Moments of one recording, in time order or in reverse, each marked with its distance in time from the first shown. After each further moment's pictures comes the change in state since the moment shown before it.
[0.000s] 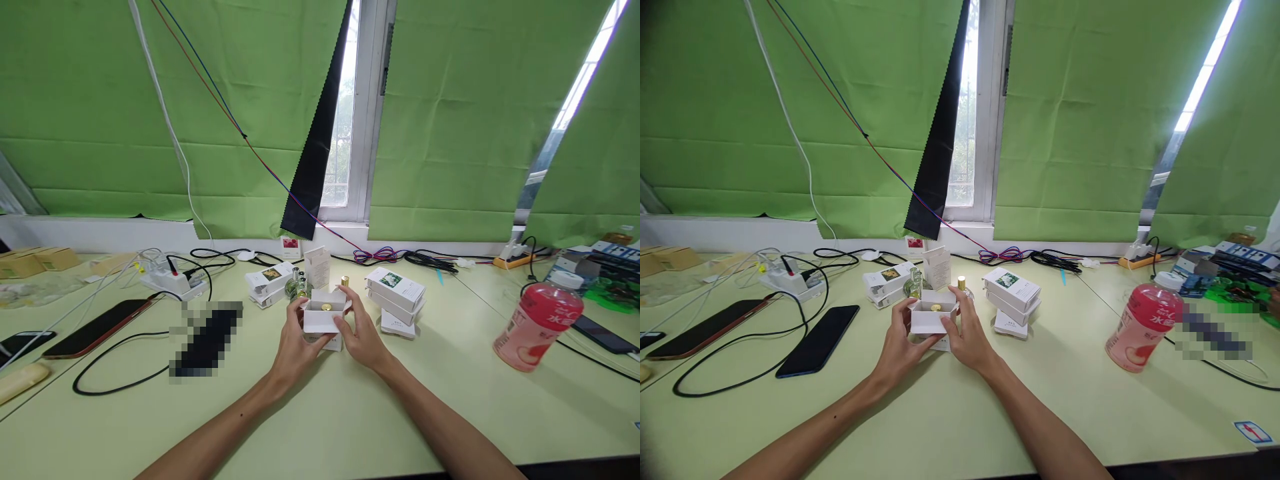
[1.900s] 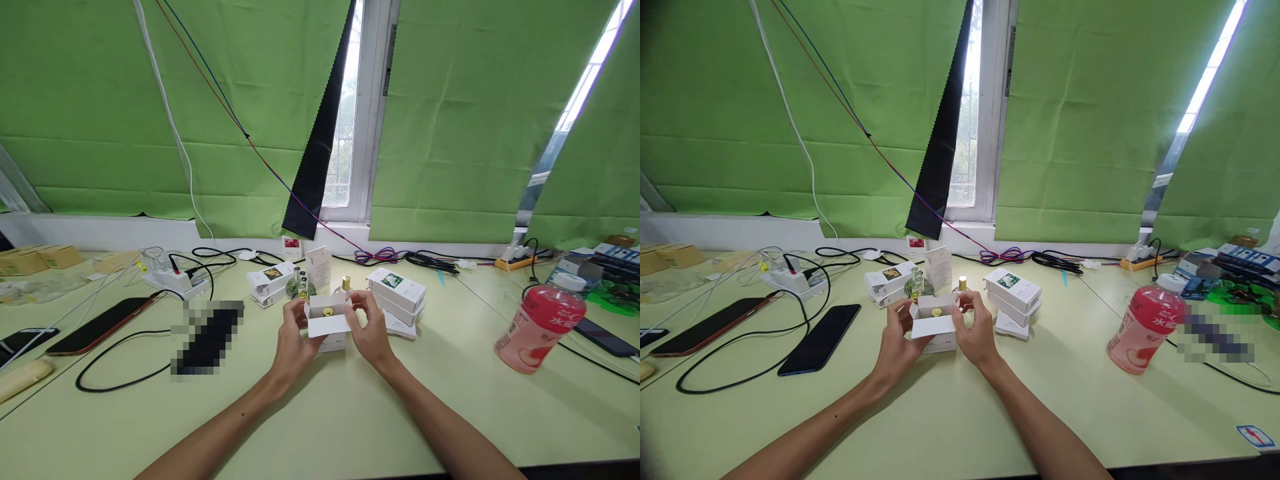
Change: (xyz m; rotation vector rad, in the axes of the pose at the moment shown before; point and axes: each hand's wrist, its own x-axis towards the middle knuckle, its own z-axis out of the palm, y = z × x) left_hand 0.000 0.000 -0.001 -0.058 0.054 0.018; right_hand 0.005 -0.003 -0.001 0.048 0.260 0.001
